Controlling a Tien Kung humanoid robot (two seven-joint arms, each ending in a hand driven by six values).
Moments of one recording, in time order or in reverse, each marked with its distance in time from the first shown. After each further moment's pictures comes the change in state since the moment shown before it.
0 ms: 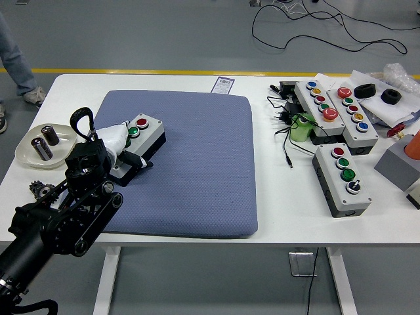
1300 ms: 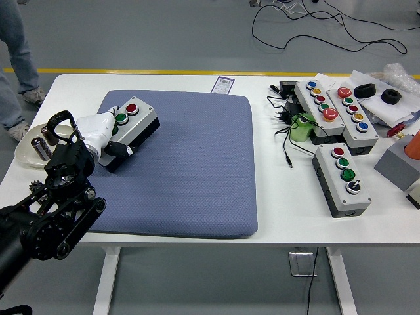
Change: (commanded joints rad) left arm 0.027 0.132 0.067 -0.029 0.000 0.298 -0.178; right arm 0.004 0.000 0.004 0.000 -0.005 0.001 -0.002
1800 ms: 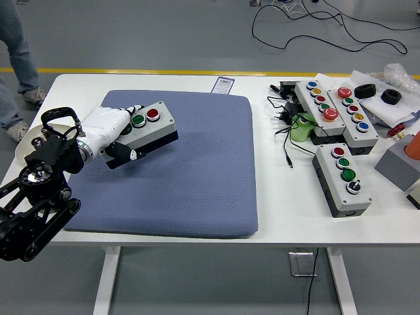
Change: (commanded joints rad) left arm -0.016 0.183 0.097 -0.131 0.000 -0.123 -0.335; right arm -0.001 0.001 0.002 0.000 -0.003 0.000 -0.002
